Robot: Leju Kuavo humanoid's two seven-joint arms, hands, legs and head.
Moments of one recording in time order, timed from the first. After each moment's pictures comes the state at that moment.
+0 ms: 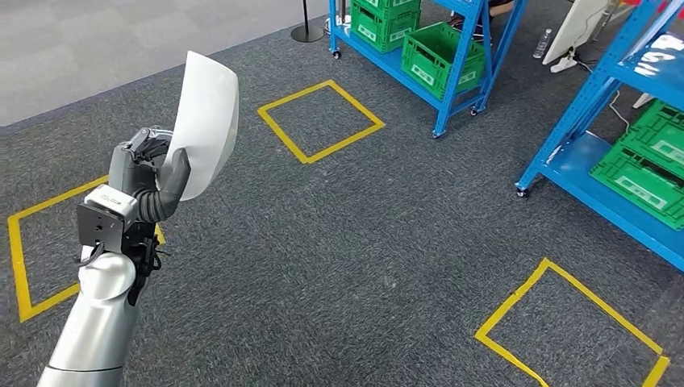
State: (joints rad) left arm -0.50 0.03 -0.29 -1.34 -0.08 0.11 -0.45; right arm -0.06 0.12 -0.95 -0.18 0.88 0.14 0.25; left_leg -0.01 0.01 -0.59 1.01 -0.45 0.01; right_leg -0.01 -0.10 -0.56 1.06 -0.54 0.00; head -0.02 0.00
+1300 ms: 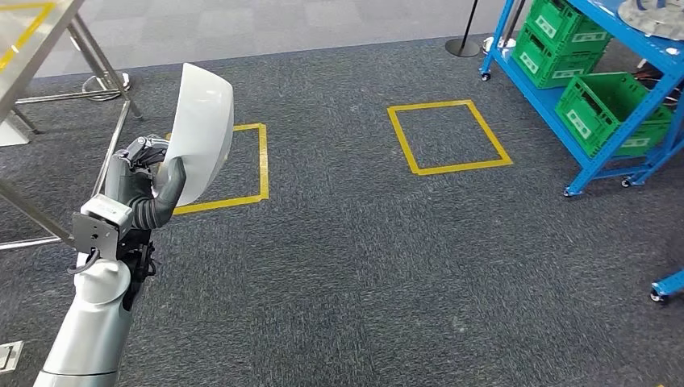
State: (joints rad) left arm -0.47 0.06 -0.27 -1.34 -0.07 0.09 -0.48; right arm -0.05 0.12 -0.95 -0.18 0.90 0.14 0.24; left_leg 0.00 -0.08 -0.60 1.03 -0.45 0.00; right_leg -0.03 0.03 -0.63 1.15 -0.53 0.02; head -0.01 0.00
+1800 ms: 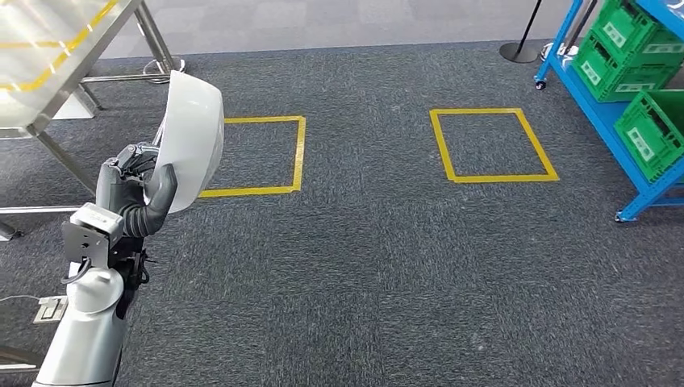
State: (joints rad) left arm -0.44 0.07 -0.25 -1.36 -0.07 0.09 -0.48; right arm -0.05 0.12 -0.95 -0.18 0.91 0.14 0.23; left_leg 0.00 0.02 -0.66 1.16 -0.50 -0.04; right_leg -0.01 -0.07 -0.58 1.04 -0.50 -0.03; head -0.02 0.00
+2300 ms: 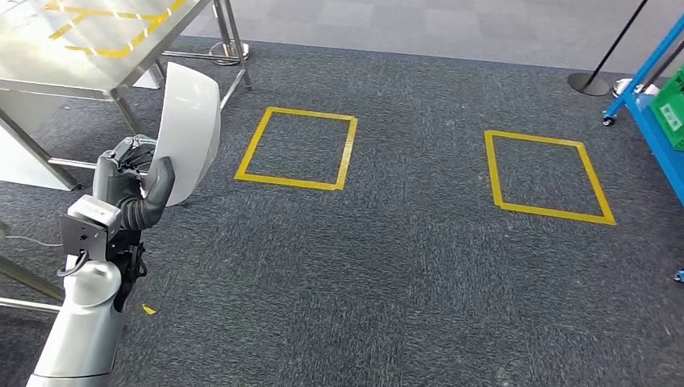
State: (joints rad) left arm -0.47 0.07 -0.25 -1.35 -0.07 0.09 -0.48; right arm -0.06 0.12 -0.95 -0.18 0.92 0.15 0.23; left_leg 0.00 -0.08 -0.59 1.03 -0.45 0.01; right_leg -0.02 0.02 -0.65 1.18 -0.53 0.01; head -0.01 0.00
